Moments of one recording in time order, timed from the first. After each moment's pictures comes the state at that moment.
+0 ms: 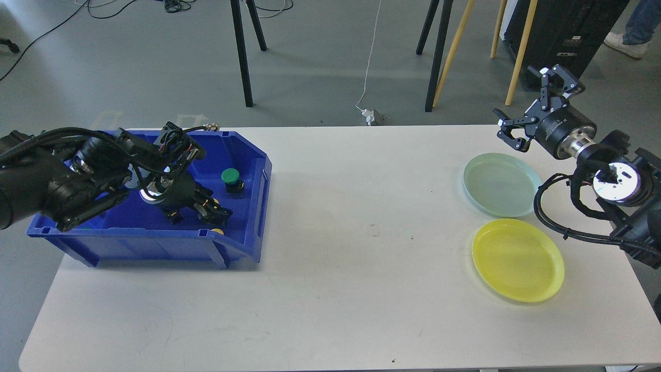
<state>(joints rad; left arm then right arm) -1.16 0.44 0.25 -0.74 1.76 -0.40 -0.49 0.86 -0.41 0.53 0.47 0.18 0.49 0.10</state>
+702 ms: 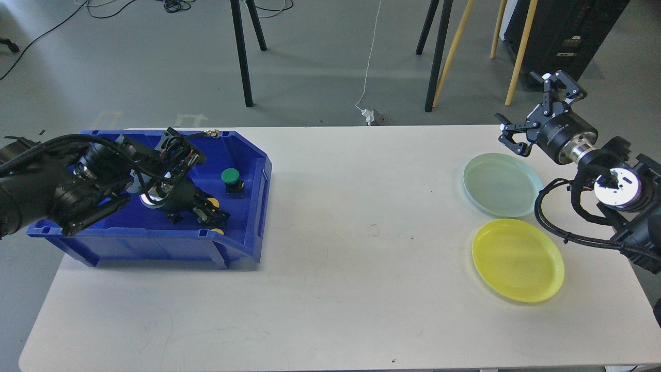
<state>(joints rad) -1.13 0.43 0.25 -0.71 1.78 -0.37 -0.49 0.84 -0.41 0.55 0.47 0.18 0.49 0.10</state>
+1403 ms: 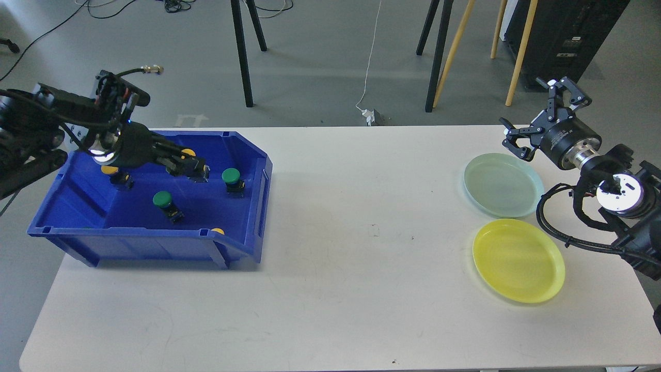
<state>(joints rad) -1.25 0.80 -0.11 -1.08 1.54 -0.48 -0.49 0.81 -0.42 0.60 0.47 0.18 0.49 0.10</state>
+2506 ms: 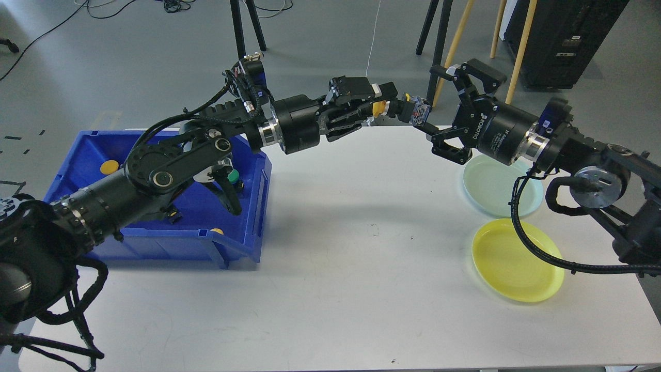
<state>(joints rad) -1.05 0.16 -0.37 -0.82 0.80 -0.49 -0.49 0.79 -0.55 0.58 1.15 -0.21 0.49 0.07</state>
